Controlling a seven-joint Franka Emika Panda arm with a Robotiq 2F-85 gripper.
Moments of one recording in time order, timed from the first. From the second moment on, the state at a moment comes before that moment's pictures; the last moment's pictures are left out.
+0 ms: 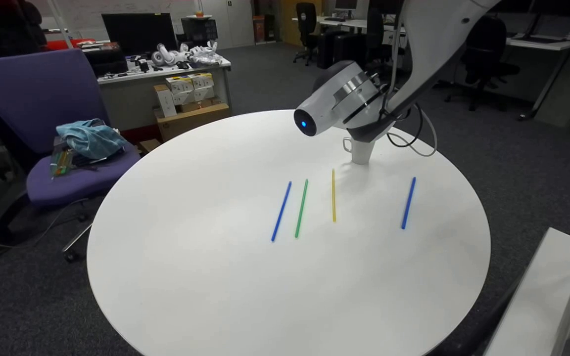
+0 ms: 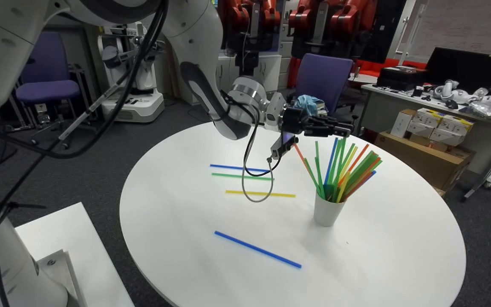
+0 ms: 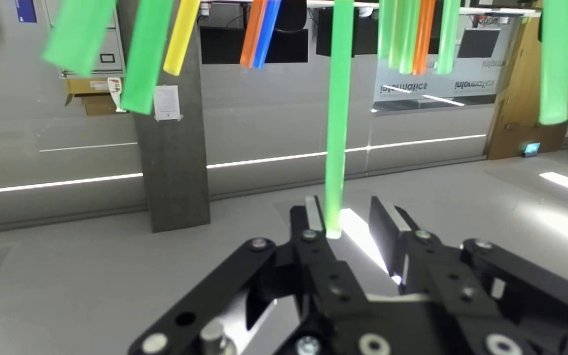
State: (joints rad) arm 0.08 0.65 -0.05 -1.72 -1.72 1.67 2.38
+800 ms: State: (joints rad) arm 0.01 0.56 0.02 -1.72 -1.61 1.95 2.21
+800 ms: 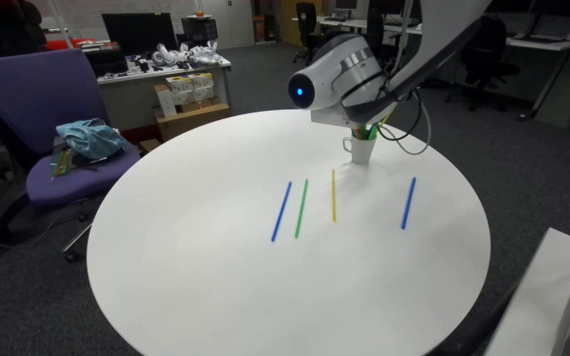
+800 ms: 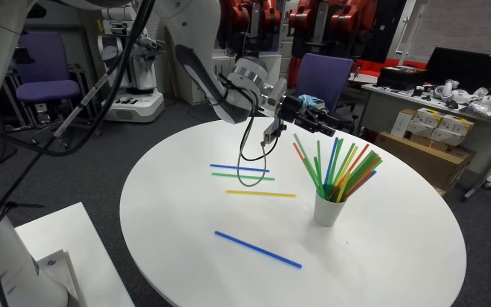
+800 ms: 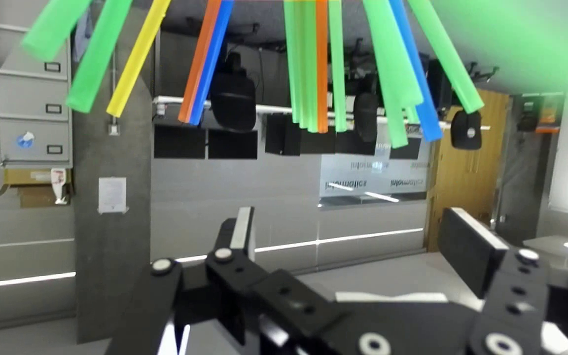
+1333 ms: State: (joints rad) arm -0.06 0.42 0.03 -1.72 -1.20 2.25 1.78
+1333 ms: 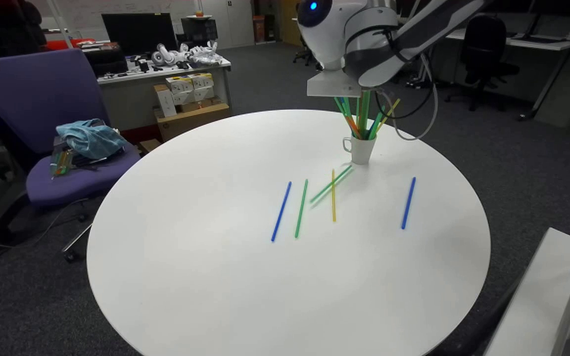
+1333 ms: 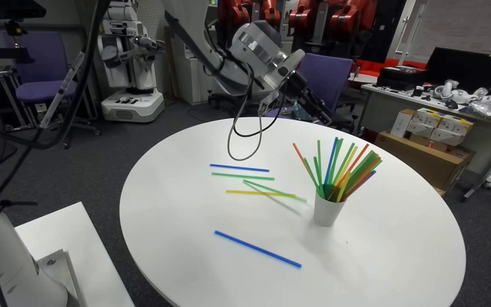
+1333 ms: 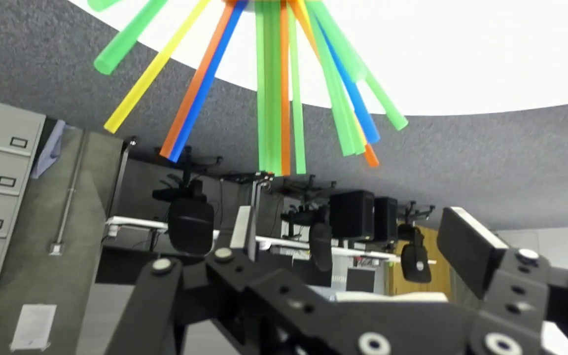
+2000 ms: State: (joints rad) arm -0.03 0.40 0.04 -1.74 -0.44 2.23 1.18
